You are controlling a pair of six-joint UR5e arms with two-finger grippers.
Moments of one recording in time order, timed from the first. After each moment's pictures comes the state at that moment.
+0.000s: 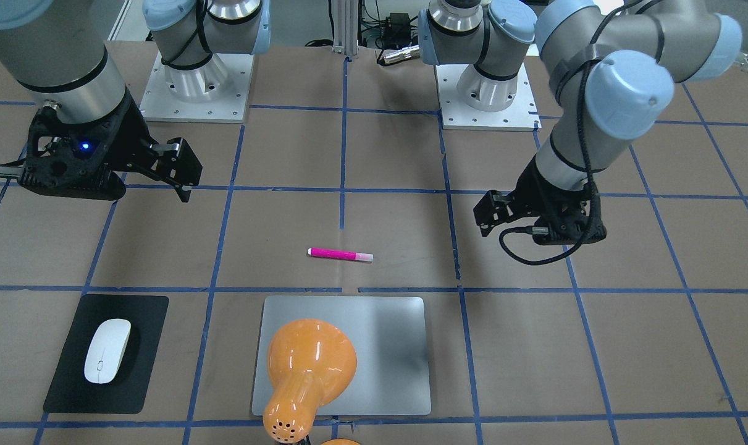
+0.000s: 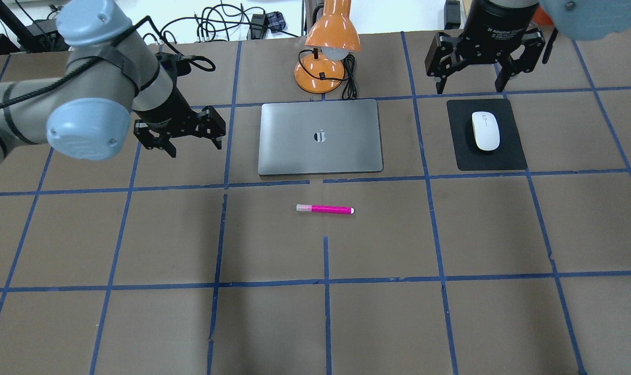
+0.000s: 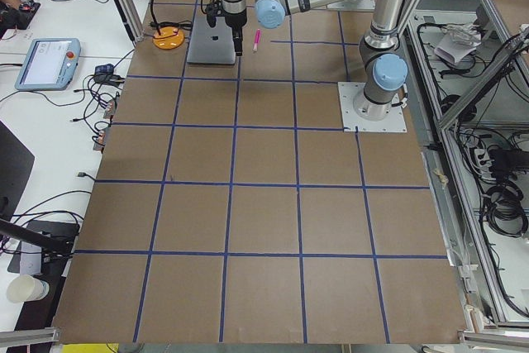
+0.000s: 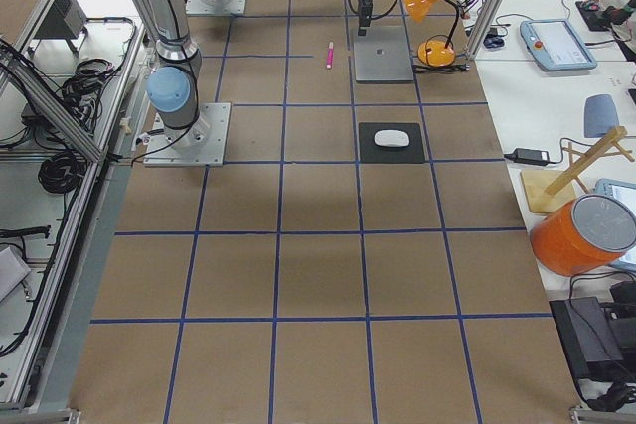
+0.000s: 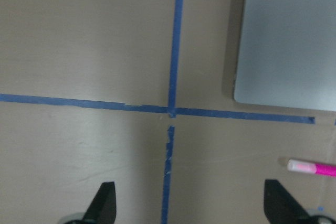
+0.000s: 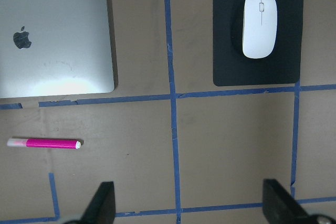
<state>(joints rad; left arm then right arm) -1.48 -1.70 -1.67 -1.39 1.53 0.03 1.58 -1.43 1.41 -1.54 -1.59 0.06</state>
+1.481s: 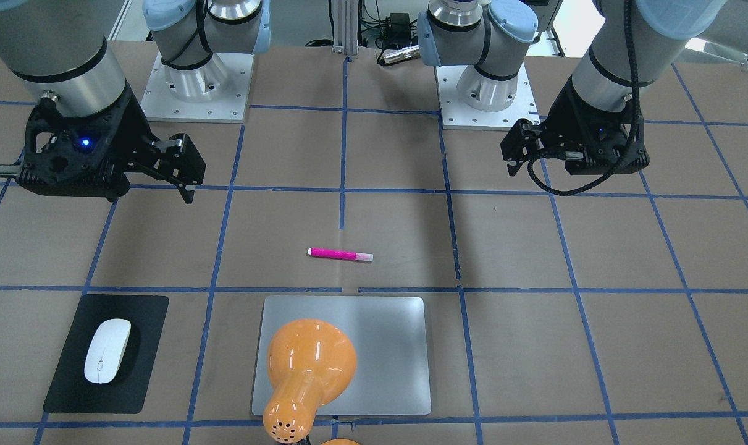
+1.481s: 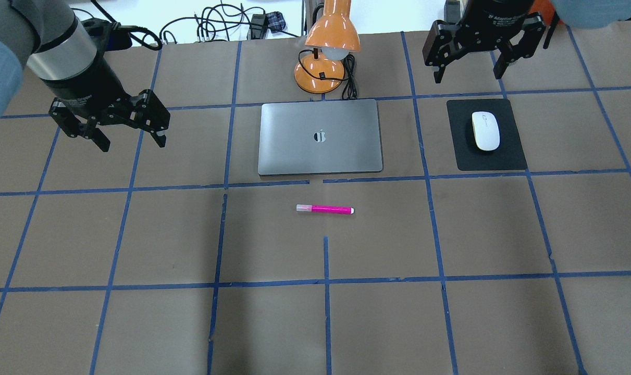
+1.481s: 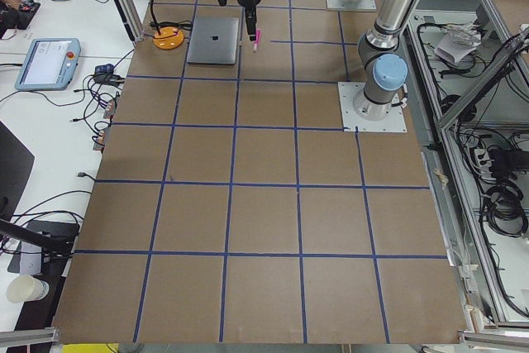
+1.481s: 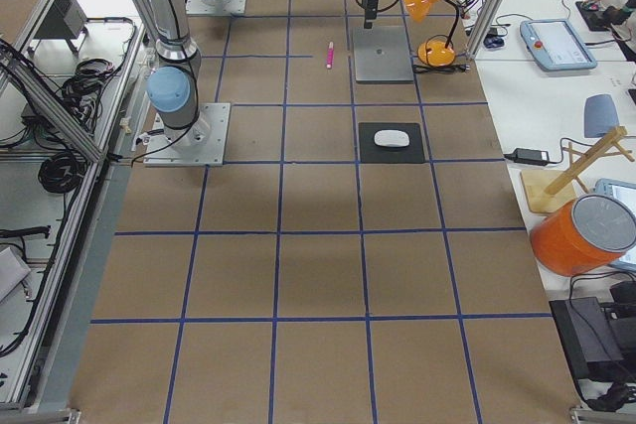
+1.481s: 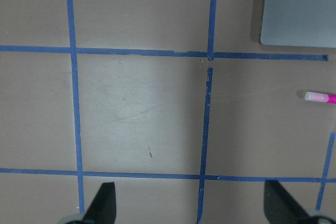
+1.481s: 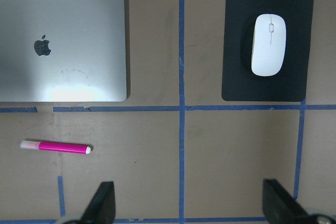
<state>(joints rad) -1.47 -1.58 -1.60 -1.61 1.58 0.06 1.59 -1.40 1.36 -1.55 -1.57 0.02</state>
